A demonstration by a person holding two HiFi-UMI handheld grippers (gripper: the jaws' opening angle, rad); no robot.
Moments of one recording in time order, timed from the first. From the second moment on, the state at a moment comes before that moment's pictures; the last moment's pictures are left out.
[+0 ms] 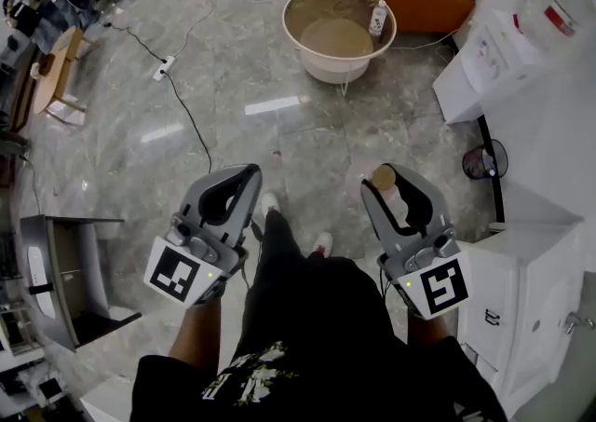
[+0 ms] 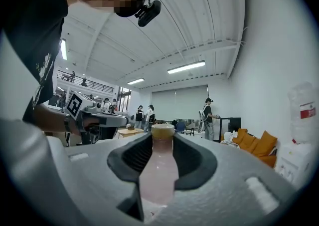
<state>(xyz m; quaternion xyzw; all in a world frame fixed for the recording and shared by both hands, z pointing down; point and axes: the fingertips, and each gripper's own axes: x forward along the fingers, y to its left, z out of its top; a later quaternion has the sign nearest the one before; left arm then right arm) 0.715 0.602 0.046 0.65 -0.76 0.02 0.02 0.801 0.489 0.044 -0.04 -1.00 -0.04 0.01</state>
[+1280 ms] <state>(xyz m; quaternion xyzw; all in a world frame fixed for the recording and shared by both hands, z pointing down) 0.489 0.606 0.031 0.63 -0.78 0.02 0.00 0.578 0.480 0.028 -0.05 -1.00 -0.05 -0.01</state>
